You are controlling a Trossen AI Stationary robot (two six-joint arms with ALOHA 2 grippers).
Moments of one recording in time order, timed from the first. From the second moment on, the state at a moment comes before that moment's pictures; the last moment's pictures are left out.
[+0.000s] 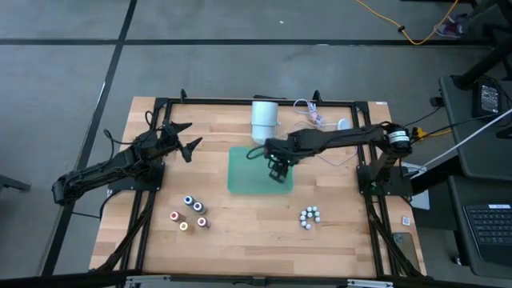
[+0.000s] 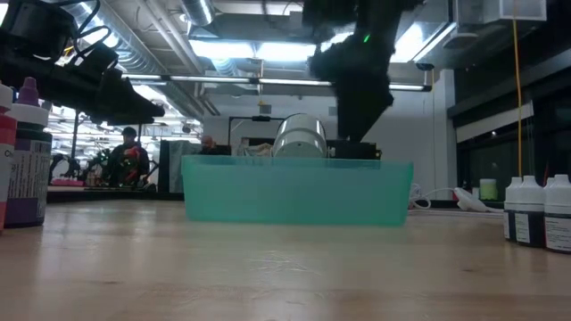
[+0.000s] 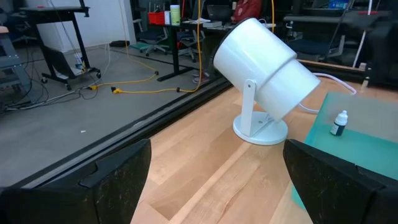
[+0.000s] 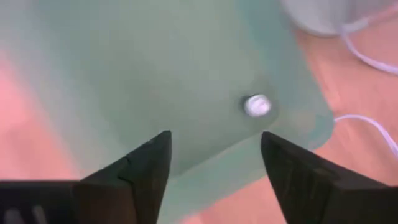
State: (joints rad) left arm 0.48 0.13 0.04 -0.06 -0.20 -0.04; right arm -0.02 1.78 1.43 -0.95 0.12 0.43
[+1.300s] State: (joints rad) left arm 0.48 0.13 0.04 -0.06 -0.20 -0.04; right arm 0.64 1.57 1.36 -1.06 -0.03 0.52
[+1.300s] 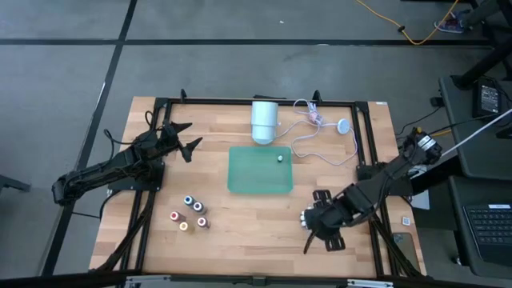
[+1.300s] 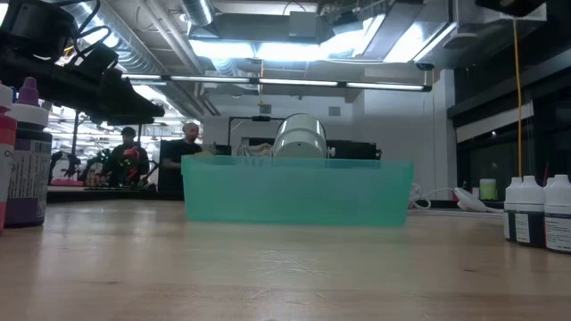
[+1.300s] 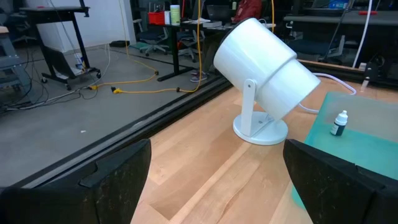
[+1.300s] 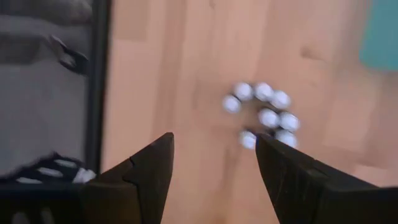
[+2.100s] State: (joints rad) left arm 0.48 0.13 0.04 -0.06 -0.20 -0.04; right arm 0.69 1.67 1.20 -0.82 0.05 0.75
